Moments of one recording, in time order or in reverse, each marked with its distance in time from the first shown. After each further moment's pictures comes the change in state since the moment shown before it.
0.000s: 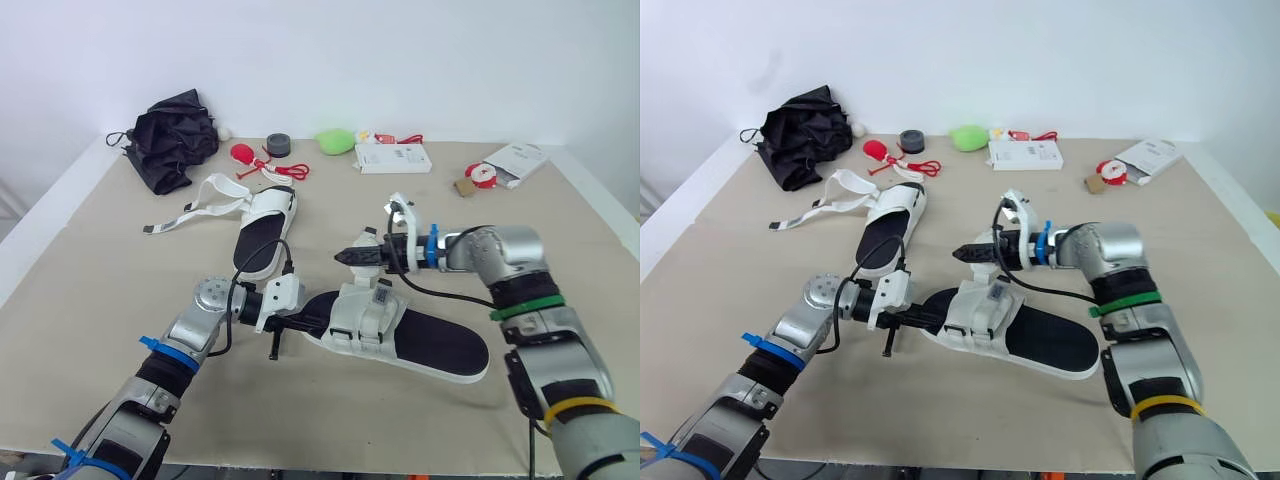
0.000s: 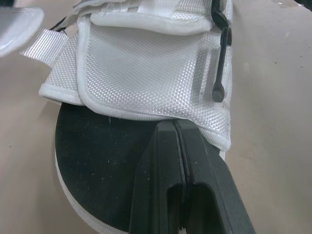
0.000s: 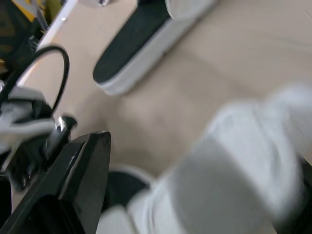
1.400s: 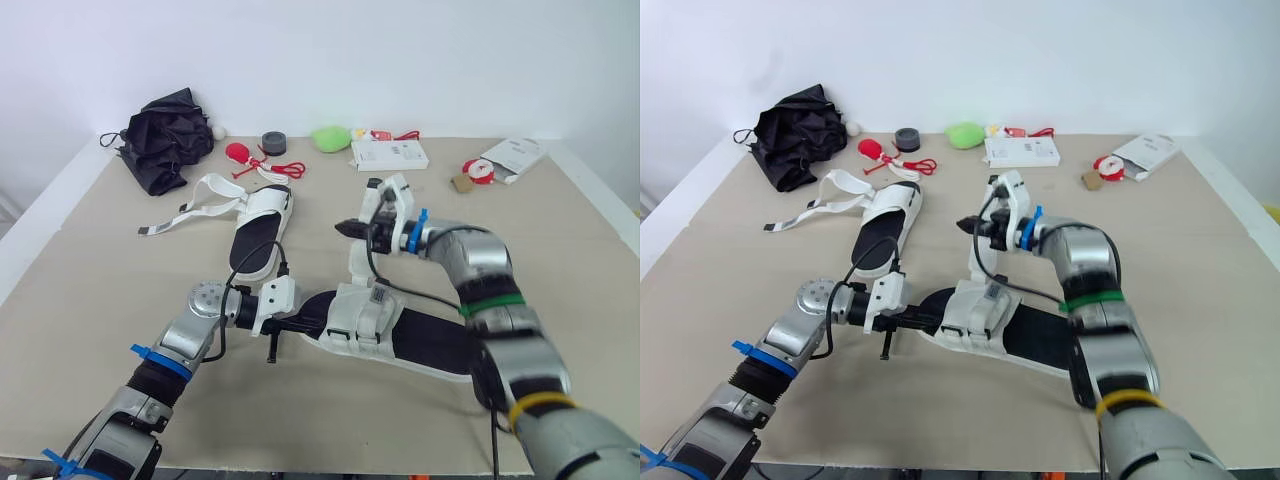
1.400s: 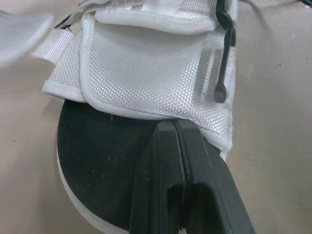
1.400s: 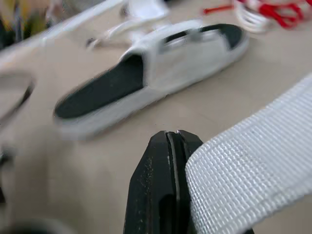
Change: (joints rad) left arm 0.045 0.034 0.008 -0.079 -0.016 0.038 0.032; right arm 0.249 0.102 -0.101 -0.287 -0.333 -0.482 0.018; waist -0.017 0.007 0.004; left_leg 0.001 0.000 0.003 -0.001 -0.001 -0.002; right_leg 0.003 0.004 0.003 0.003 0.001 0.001
